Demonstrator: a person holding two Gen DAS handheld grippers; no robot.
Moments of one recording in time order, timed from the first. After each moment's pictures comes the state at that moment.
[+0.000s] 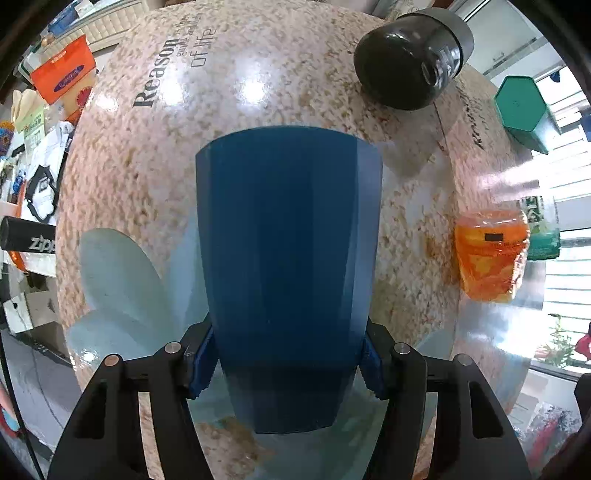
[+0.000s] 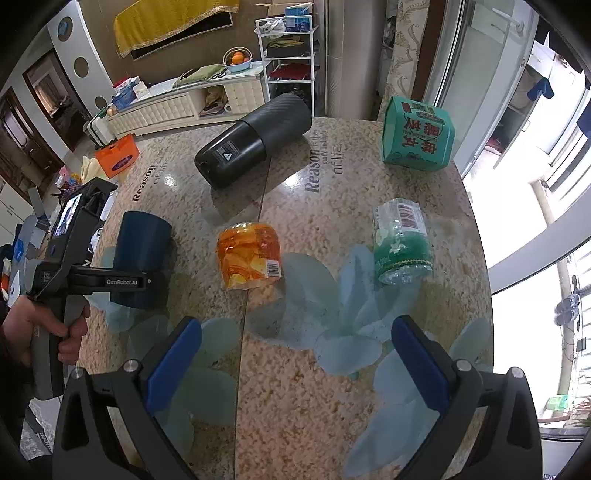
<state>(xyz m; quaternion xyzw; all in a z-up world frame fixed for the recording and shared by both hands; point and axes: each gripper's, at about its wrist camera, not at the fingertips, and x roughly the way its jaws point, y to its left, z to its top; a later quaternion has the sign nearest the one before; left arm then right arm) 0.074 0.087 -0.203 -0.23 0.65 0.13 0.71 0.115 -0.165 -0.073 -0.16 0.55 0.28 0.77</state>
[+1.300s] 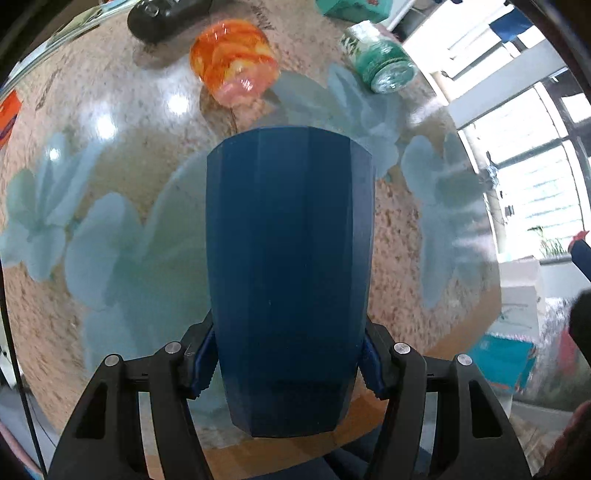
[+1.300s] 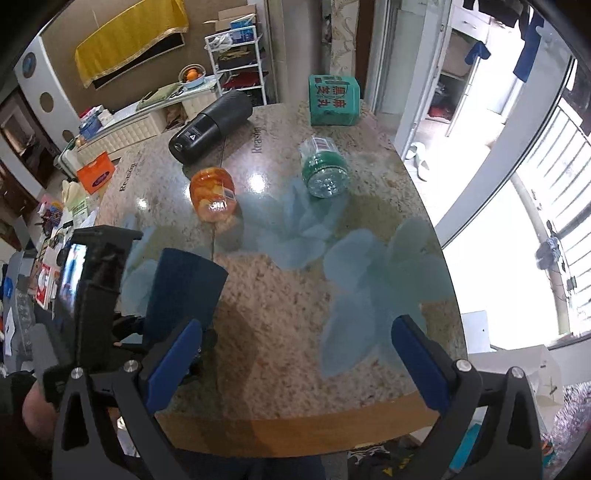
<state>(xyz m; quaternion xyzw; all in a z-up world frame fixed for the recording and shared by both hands) -0.011 -0.108 -0.177 -0.16 0.65 0.01 0.74 0.038 -0.268 -0.047 -0.12 0.55 0.20 0.80</state>
